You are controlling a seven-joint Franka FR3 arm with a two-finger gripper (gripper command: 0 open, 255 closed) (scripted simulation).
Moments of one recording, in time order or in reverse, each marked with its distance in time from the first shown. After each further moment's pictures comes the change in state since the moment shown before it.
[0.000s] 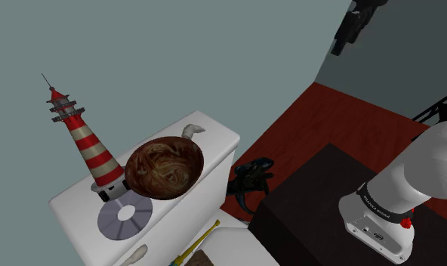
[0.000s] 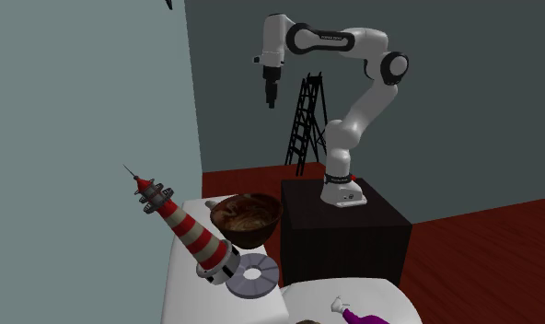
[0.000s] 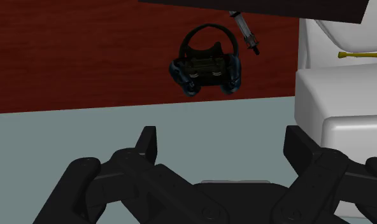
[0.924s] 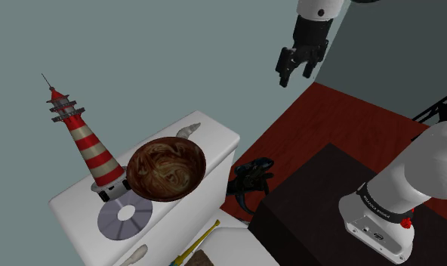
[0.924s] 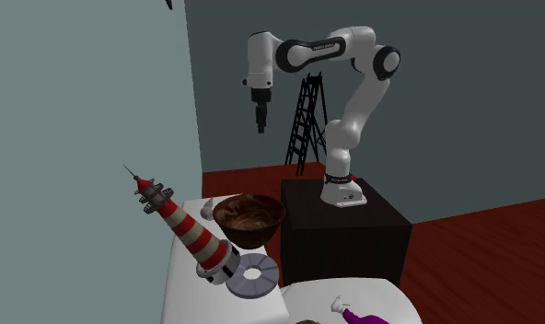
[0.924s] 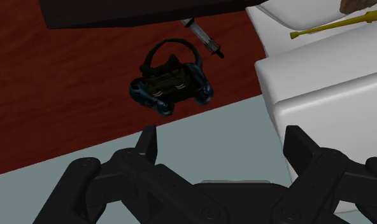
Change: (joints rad) arm 0.010 0.198 0.223 -0.035 0.185 0.153 0.421
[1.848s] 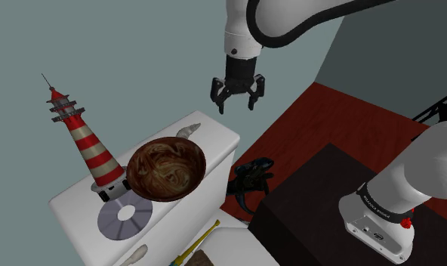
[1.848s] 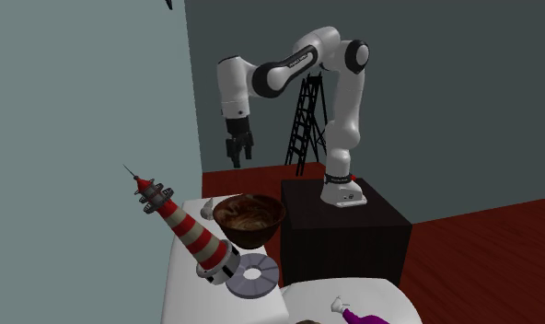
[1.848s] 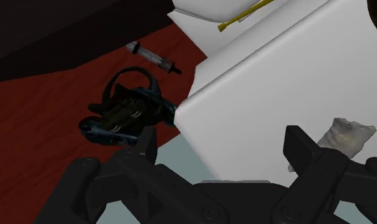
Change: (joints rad) arm -0.001 0.460 0.224 0.199 0.045 0.220 0.497
